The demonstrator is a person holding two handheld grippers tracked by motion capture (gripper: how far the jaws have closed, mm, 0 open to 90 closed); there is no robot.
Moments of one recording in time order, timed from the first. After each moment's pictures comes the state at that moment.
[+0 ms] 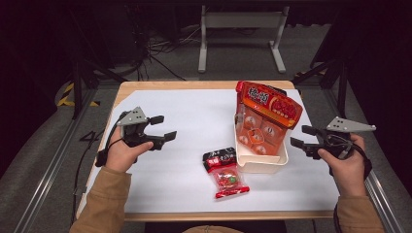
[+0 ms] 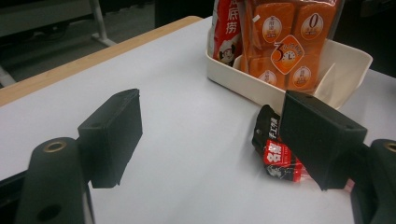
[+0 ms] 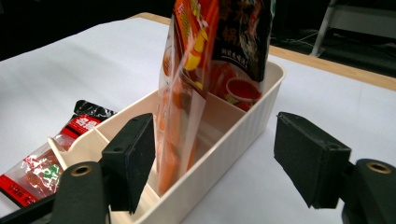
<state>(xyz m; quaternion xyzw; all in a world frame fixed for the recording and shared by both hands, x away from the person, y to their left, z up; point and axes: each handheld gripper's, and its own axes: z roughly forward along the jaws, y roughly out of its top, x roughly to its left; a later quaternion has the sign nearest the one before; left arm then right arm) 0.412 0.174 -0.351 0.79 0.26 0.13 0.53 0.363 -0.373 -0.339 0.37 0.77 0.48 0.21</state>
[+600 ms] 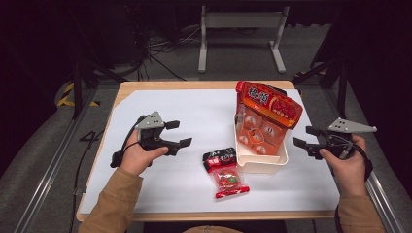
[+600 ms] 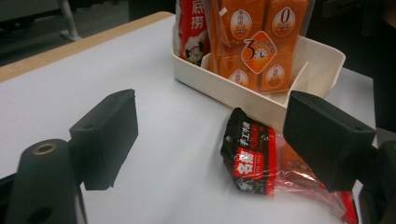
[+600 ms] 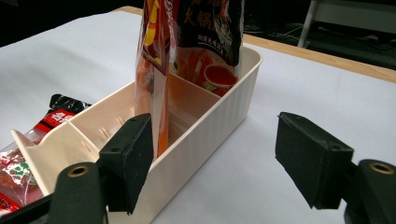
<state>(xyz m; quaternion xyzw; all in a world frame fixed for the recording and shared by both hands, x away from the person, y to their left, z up) 0.410 0.134 -0.365 0.80 0.24 0.09 0.54 0.367 -0.384 -0.350 0.39 0.76 0.47 0.22</state>
